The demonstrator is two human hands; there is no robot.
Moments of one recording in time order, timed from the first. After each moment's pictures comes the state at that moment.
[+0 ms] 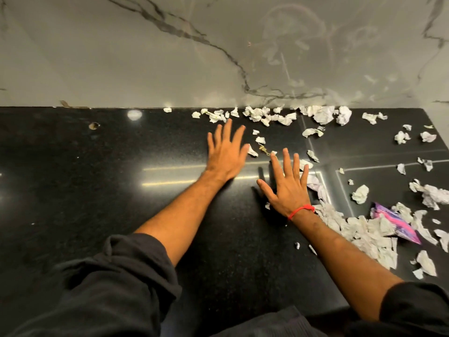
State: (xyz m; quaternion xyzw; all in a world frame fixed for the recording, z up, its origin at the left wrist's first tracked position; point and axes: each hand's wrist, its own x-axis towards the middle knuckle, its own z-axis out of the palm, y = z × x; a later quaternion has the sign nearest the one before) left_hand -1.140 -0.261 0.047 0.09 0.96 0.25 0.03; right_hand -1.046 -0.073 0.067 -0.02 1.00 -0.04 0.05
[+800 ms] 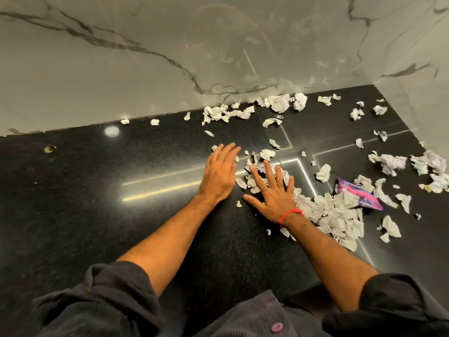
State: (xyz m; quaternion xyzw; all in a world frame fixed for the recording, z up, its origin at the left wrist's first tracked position) left_hand -1.083 -0.201 0.032 0.21 0.92 0.34 -0.01; right_hand -0.997 -0.019 0.061 0.01 0.99 -0.08 0.15
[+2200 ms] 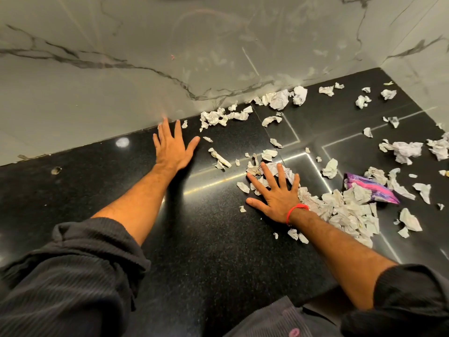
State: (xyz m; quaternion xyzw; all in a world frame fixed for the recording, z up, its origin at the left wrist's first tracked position) left_hand -1.198 -0.290 0.049 0.05 0.99 0.15 0.06; right_hand -1.007 -0.013 0.057 -0.01 0.98 -0.04 0.19
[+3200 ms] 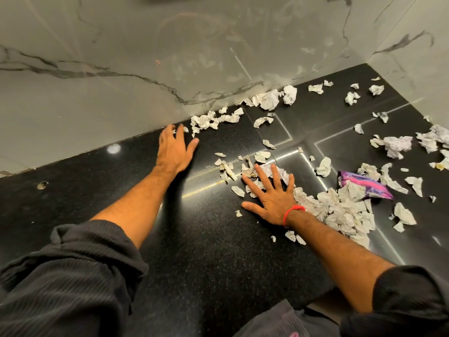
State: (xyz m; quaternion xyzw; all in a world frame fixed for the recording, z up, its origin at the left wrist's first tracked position) left_hand -1.214 -0.270 0.041 0.11 0.98 0.16 0.03; right_hand -1.008 -0.011 0.057 -0.01 0.98 -0.05 0.18
